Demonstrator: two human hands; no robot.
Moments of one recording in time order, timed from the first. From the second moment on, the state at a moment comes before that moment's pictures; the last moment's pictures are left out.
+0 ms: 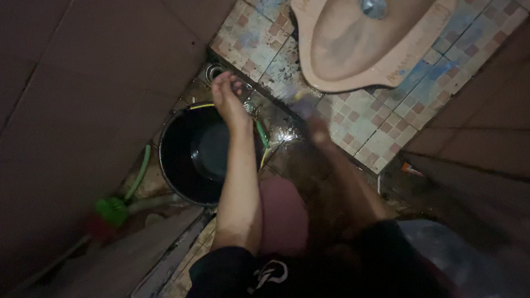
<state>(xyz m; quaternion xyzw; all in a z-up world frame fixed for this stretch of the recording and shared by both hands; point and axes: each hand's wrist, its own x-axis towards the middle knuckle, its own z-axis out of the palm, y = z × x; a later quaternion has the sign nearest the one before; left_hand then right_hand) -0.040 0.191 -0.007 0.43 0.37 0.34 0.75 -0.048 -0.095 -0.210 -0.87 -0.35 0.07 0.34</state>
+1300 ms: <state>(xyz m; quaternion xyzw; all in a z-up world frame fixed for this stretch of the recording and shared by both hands) -0.034 0.153 0.027 0.46 0.31 0.24 0.80 -0.047 -0.179 -0.176 -0.94 -0.15 0.12 0.28</state>
